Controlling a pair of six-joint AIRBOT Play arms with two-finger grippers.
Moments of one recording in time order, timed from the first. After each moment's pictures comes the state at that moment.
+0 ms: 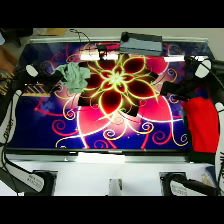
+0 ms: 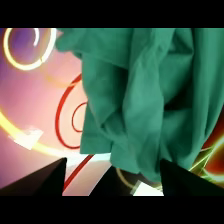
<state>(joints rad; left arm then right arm) 0.04 -1.81 1.64 1.22 -0.90 -2.00 0.00 -1.36 1.43 -1.44 1.33 1.72</state>
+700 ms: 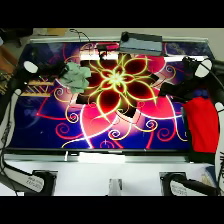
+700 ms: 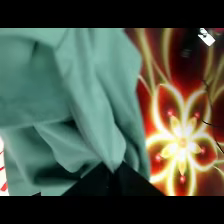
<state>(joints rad) -0.01 -1.70 1.65 1.02 -0.73 -1.69 0.00 -1.36 1.43 -1.40 1.39 1.71</state>
